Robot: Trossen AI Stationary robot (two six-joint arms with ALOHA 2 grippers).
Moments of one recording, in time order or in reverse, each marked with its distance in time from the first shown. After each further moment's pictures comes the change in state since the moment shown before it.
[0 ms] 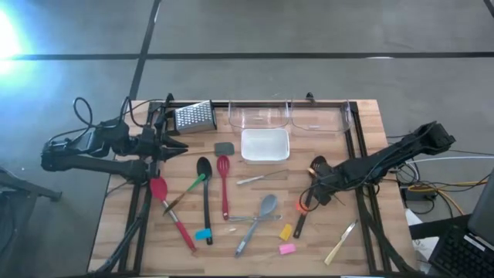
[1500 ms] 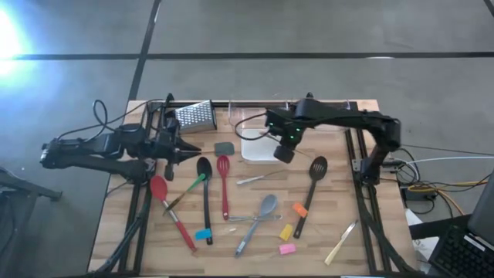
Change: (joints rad) left arm -0.001 0.019 -0.068 0.153 -0.006 -0.003; right arm -0.537 0.571 1.183 -0.571 -0.118 -0.918
